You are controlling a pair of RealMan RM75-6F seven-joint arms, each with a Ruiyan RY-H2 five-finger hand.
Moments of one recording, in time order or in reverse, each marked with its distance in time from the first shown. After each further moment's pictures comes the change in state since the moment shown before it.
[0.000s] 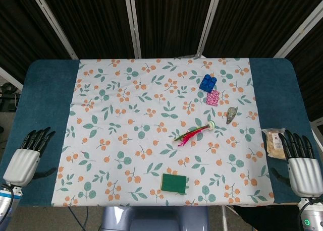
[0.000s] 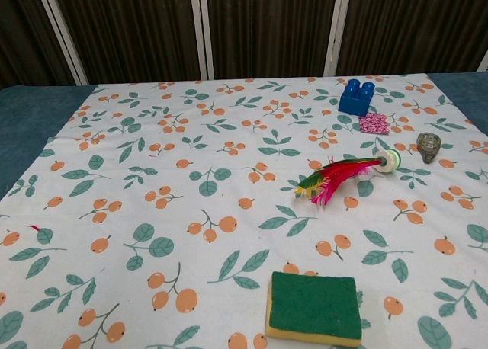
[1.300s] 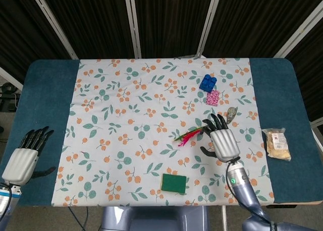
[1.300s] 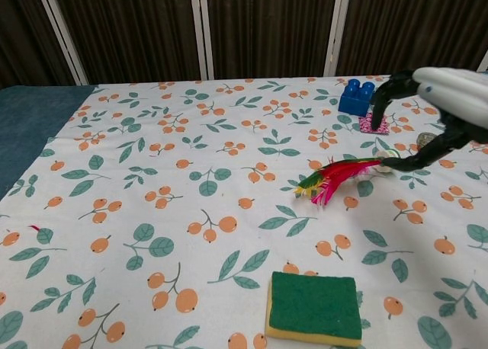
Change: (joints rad) left arm -0.001 0.006 -0.007 0.001 -0.020 -0.007 -0.033; right arm 0.395 -0.417 0.167 0.004 0.266 -0.379 -0.229
